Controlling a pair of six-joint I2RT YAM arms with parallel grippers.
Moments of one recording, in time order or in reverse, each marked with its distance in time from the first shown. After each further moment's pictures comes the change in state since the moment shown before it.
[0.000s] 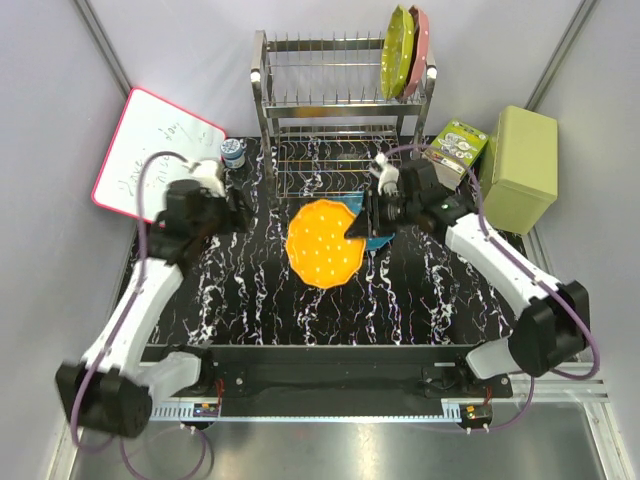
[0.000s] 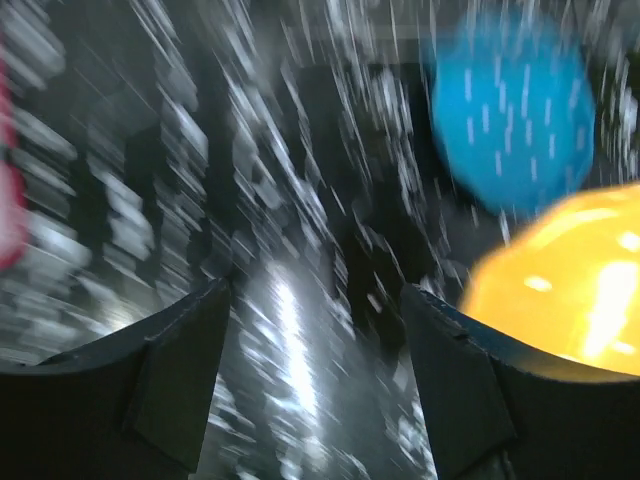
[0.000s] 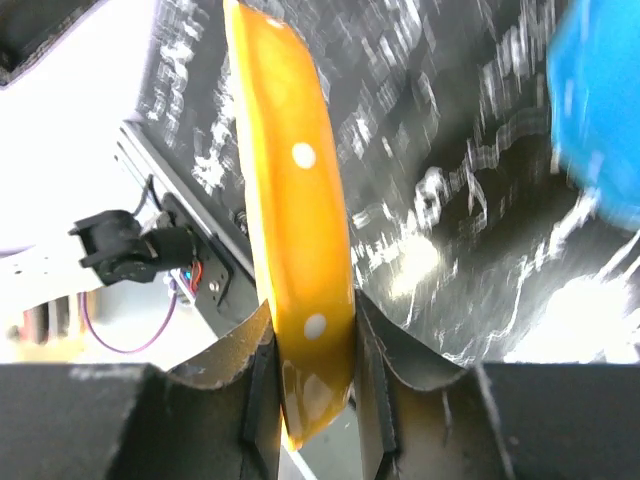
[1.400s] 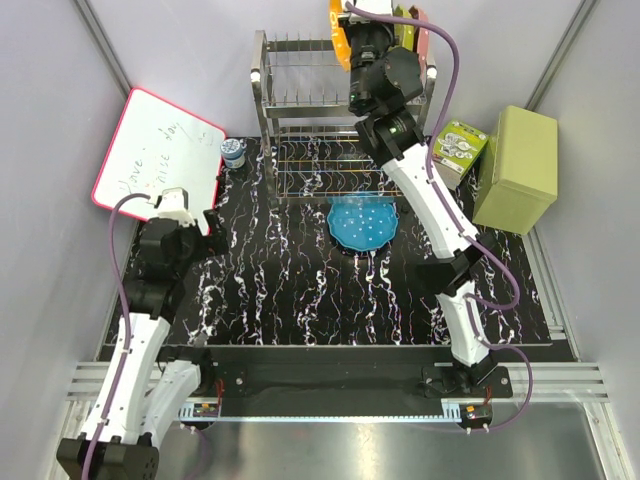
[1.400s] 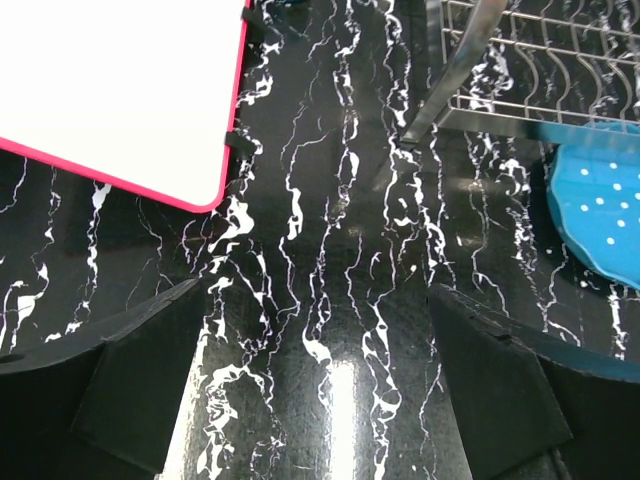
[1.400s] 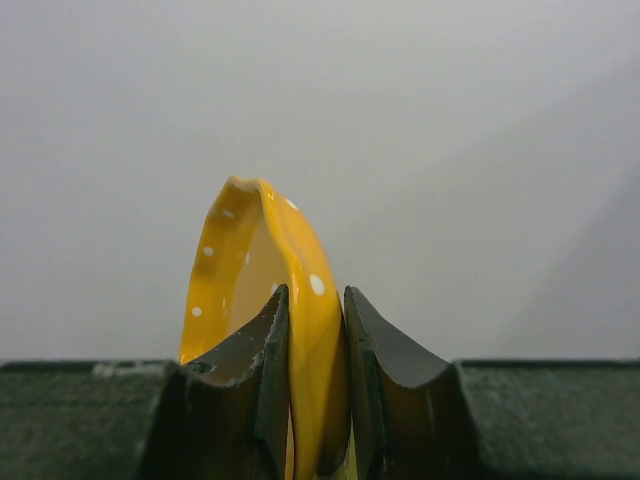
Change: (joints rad) left arm 0.129 -0.400 -0.181 -0.041 -0.212 0.048; right arm 0.203 0.756 1.603 0.635 1.177 -1.070
